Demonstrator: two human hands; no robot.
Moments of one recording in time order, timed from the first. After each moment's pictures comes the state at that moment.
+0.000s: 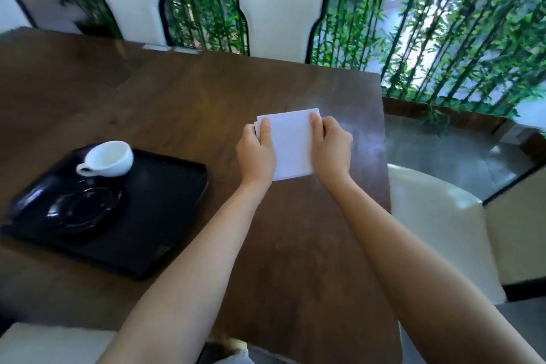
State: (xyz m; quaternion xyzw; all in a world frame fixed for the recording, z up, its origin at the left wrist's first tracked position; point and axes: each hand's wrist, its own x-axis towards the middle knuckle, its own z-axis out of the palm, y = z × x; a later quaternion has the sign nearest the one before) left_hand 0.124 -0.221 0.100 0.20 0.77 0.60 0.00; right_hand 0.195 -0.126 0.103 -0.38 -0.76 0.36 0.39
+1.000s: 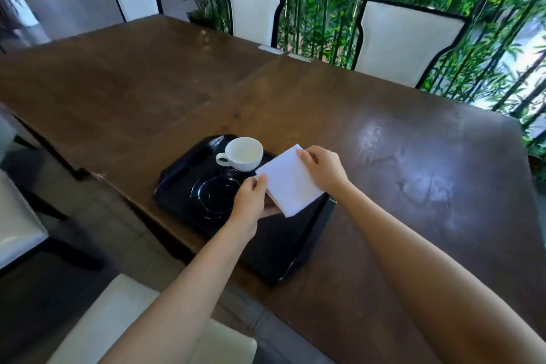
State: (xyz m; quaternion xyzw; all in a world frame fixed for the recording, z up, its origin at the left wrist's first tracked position) left_hand -0.044 -0.475 0.048 -0.04 0.64 0.72 0.26; right_hand -0.031 -0.304 0.066 -0.19 -0.90 0.36 0.12
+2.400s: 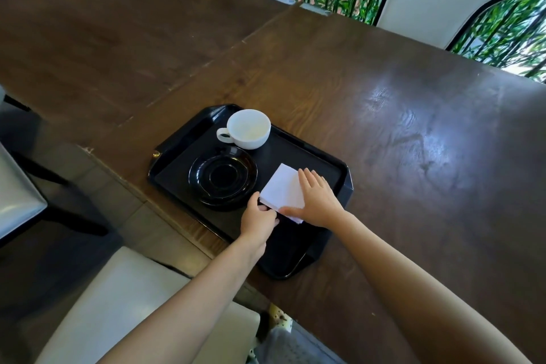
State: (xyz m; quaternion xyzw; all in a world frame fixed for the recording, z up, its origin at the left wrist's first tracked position) left_hand -0.038 -0.474 -0.033 -0.16 0.69 0.63 0.31; right_hand -0.021 -0.325 -0.046 -0.10 -0.97 0.17 -0.14
